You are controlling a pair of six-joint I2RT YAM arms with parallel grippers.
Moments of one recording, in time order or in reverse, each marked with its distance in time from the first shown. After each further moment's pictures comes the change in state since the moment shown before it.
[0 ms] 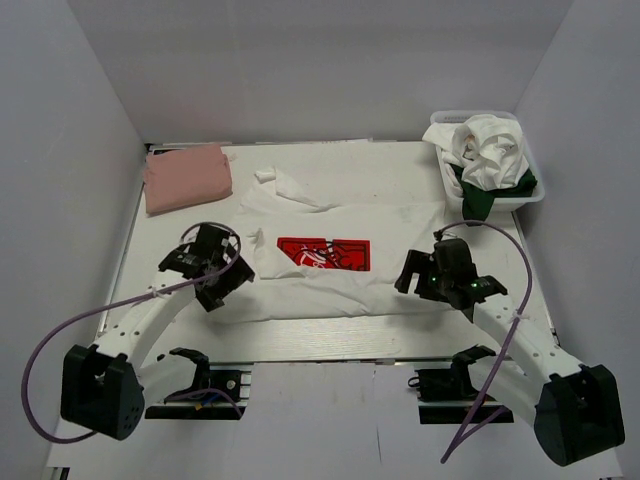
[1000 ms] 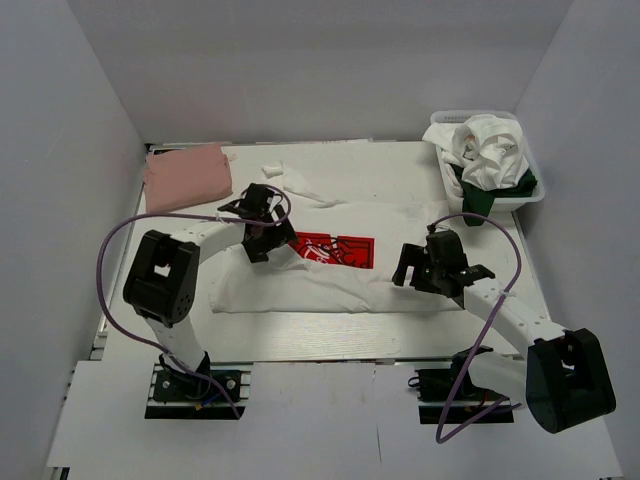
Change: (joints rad) left arm -0.085 0.631 0.391 0.375 0.146 0.155; right arm 0.002 0.171 0.051 0.111 0.034 -0.031
